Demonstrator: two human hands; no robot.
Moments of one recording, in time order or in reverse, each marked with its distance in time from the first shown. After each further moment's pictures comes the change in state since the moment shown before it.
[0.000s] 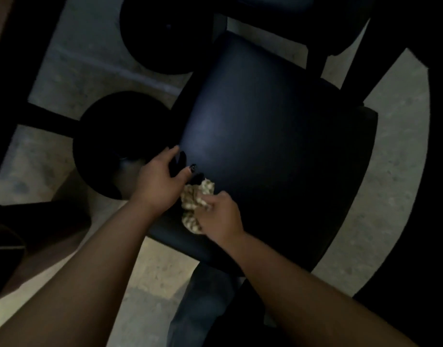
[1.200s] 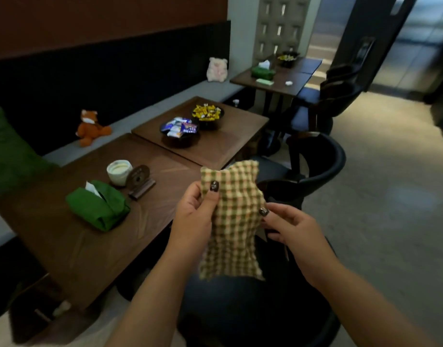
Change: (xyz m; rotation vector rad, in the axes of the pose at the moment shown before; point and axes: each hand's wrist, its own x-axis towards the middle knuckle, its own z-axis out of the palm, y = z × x) left_hand -0.374 0.306 -0.224 -1.230 0.290 0.478; right_hand -0.418 -0.192 -0.307 0.337 0.089 -0.679
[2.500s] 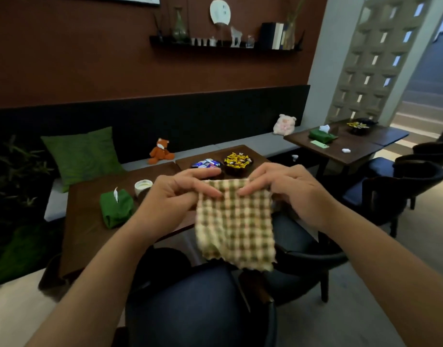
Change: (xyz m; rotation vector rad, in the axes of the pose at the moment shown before) left_hand 0.019 0.070 0.203 0.460 0.075 0.445; right_hand 0.121 -0.185 -0.214 -0.184 -0.909 -0.651
